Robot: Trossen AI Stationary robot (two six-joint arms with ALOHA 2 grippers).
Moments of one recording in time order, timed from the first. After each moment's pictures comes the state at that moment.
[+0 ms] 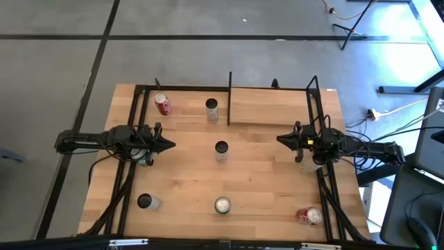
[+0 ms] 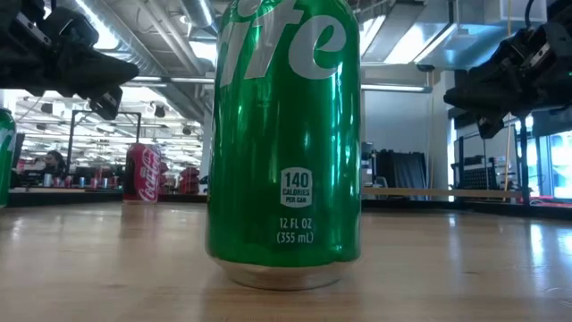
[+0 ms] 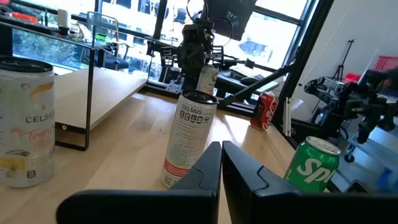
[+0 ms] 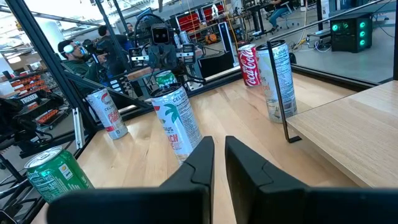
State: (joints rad) left arm -0.02 0.01 0.01 0.01 -0.02 -0.24; right arm -0.07 0.07 0.01 0.01 0.03 0.32
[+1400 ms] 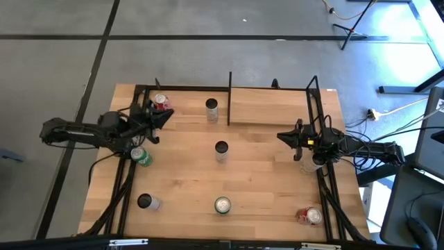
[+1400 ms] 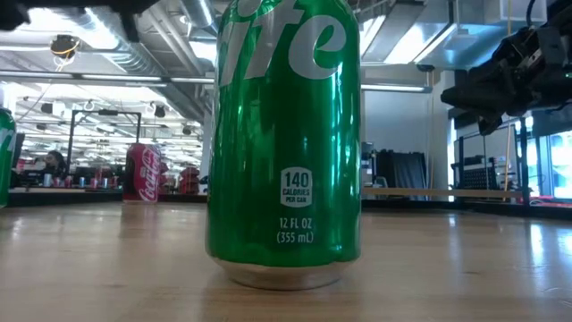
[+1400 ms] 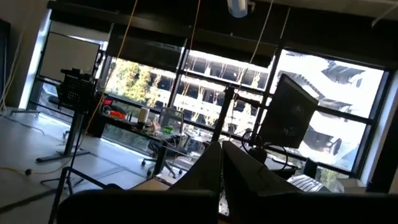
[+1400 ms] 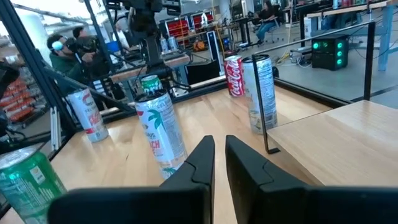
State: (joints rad) left arm -0.02 0.54 0.38 0.49 -0.38 -0.20; right arm -0.07 0.07 0.01 0.05 0.09 0.24
